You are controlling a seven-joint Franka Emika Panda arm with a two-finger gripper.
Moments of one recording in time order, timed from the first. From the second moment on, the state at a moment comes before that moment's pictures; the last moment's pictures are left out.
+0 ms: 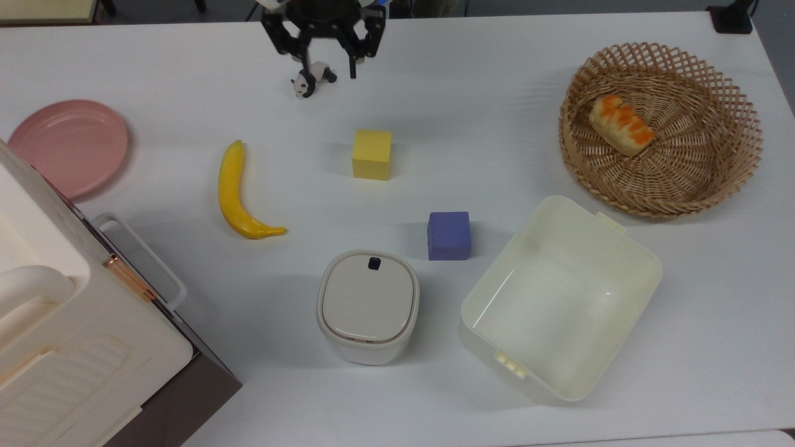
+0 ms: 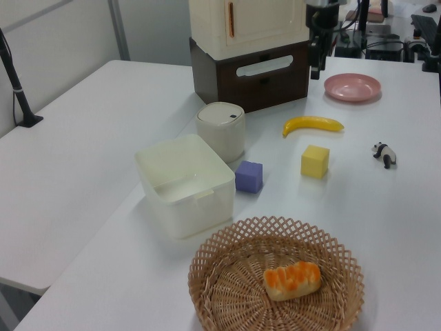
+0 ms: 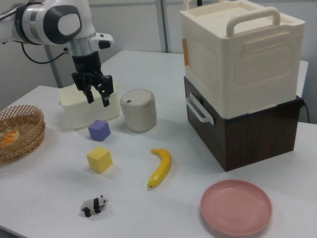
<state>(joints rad) 0.14 0.04 -0.10 -1.67 -0.02 1.71 0.04</state>
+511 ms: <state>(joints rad) 0.12 0.03 -0.07 -1.67 -0.03 1.70 0.04</state>
